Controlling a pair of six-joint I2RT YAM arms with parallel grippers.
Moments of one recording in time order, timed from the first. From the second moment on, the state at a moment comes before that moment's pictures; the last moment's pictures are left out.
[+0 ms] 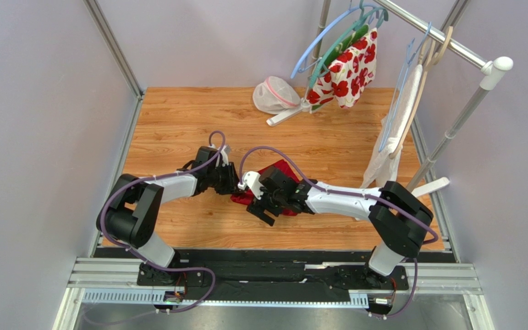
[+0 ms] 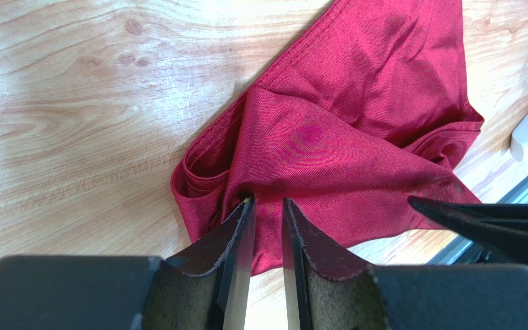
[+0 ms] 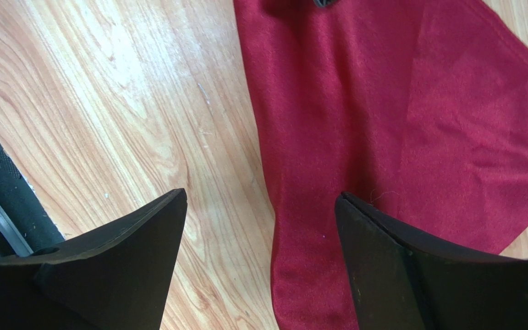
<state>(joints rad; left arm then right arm) -0.38 1.59 0.68 0.01 0.39 -0.55 0.98 1.64 0.96 -0.22 -0.06 -0.16</state>
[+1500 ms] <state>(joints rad) -0.38 1.04 0.46 -0.21 0.17 -0.50 0.70 2.13 1.28 -0.46 -1.01 -0.03</state>
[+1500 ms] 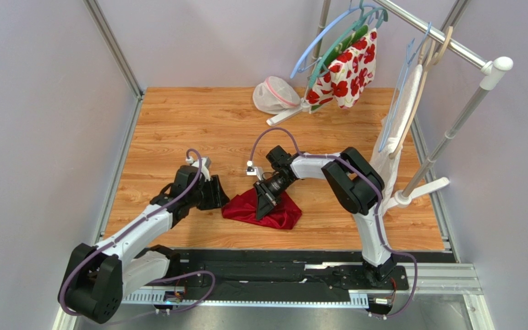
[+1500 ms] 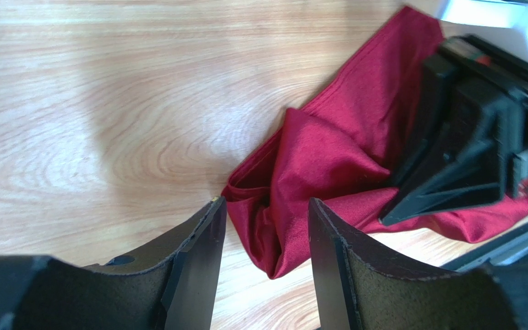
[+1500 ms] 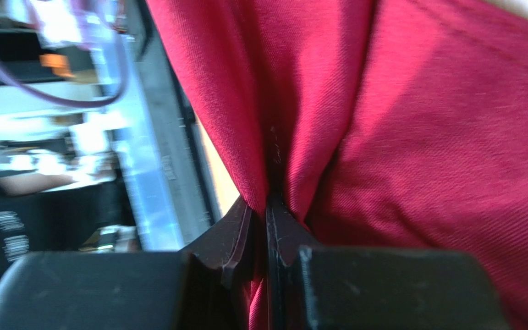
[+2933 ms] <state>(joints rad) -0.65 1.35 0.44 0.18 0.42 -0.28 0.59 2.32 1.41 -0.78 -1.25 -0.12</state>
